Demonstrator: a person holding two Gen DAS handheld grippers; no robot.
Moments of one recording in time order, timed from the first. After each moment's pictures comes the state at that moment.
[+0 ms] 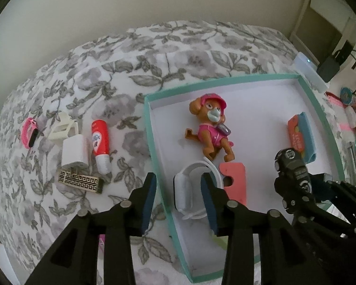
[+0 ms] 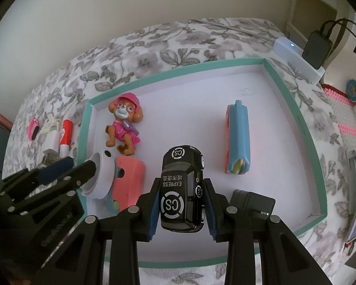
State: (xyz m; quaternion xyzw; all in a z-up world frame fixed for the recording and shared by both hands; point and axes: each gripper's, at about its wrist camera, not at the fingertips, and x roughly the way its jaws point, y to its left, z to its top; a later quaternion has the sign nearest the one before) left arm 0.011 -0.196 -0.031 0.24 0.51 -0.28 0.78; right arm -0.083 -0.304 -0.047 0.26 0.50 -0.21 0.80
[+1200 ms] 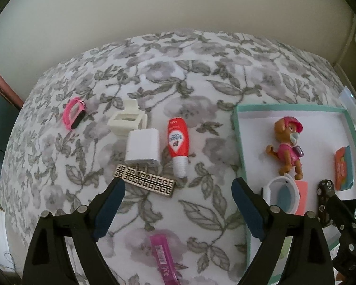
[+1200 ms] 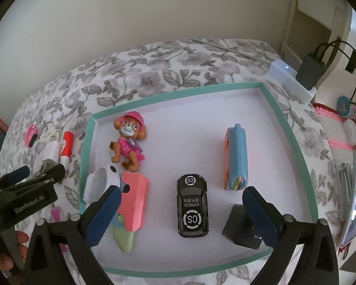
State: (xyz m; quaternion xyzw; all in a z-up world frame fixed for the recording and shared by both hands) left arm 0.059 -0.134 -0.025 0.20 0.49 -0.17 0.83; right arm -0.080 -0.292 -0.033 0.22 0.46 -0.24 0.82
